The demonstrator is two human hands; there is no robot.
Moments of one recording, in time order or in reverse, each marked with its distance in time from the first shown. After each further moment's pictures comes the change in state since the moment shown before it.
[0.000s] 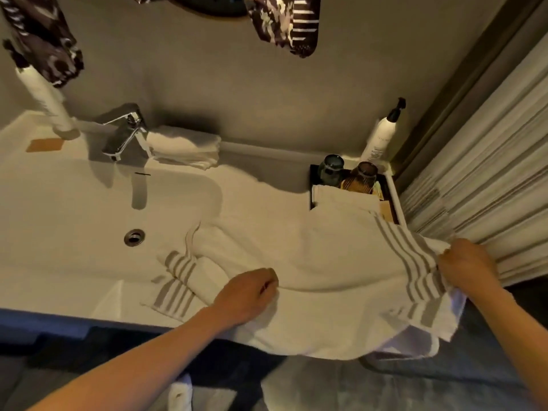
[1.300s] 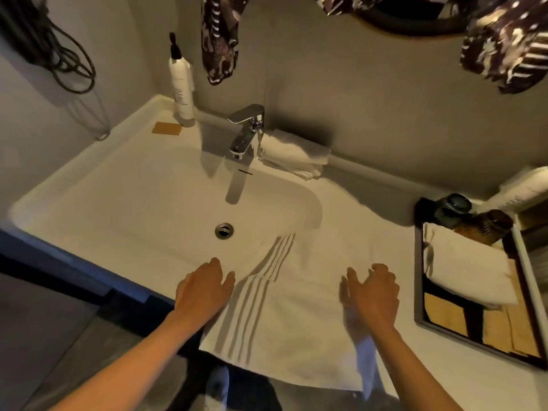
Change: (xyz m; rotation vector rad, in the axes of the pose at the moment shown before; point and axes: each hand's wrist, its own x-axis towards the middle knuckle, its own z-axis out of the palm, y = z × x) left_hand -0.125 -0.174 -0.137 0.284 0.368 -0.718; right_hand -0.109 -0.262 0.216 0.232 -0.012 -0.195
